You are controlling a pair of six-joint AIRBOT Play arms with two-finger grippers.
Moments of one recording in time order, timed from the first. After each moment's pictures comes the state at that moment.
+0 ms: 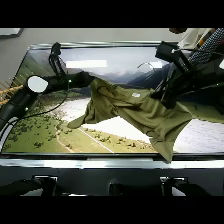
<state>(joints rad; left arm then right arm) -0.34 -1.35 1.37 0.87 -0.65 -1.44 0.08 -1.21 1.61 -1.05 1.59 0.61</state>
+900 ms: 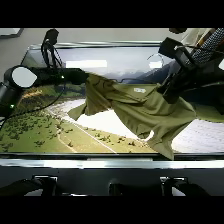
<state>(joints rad) -0.36 -1.31 1.48 1.12 -0.86 -1.47 0.08 -1.19 1.61 -1.20 1.49 0.69</state>
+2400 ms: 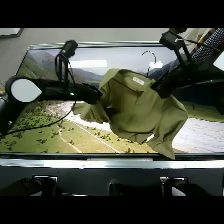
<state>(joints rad) -0.55 -1.21 1.42 1.10 -0.99 -1.49 0.08 -1.21 1.61 -1.09 1.45 0.83</state>
